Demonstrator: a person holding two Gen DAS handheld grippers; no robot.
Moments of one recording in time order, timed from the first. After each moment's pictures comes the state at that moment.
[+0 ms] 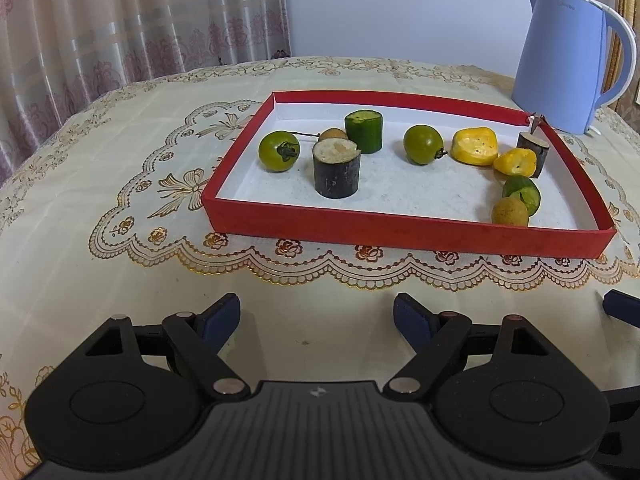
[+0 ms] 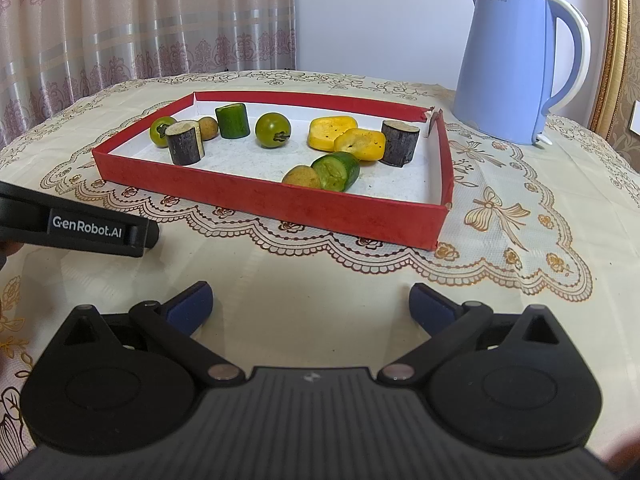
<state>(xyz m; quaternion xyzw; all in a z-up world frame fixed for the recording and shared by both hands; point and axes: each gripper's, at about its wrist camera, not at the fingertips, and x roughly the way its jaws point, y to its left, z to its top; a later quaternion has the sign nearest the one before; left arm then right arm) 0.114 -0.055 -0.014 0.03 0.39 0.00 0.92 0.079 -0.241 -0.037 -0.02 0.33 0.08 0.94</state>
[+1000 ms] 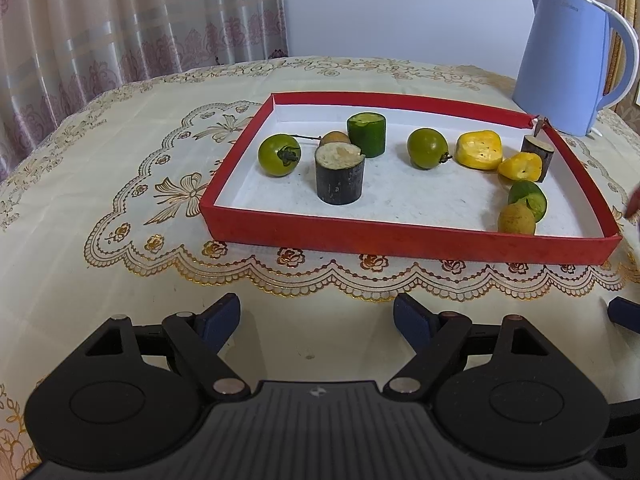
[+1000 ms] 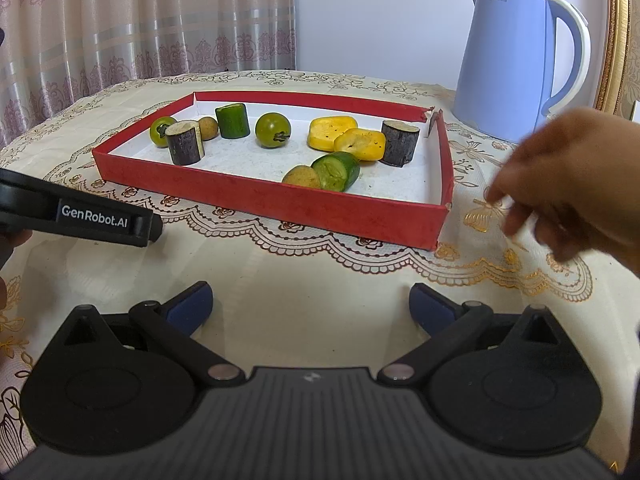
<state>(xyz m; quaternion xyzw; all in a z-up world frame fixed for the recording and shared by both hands) 0.123 -0.050 -0.016 0.02 0.39 0.00 0.92 0.079 -0.239 -0.036 -0.02 0.33 0.08 0.94</state>
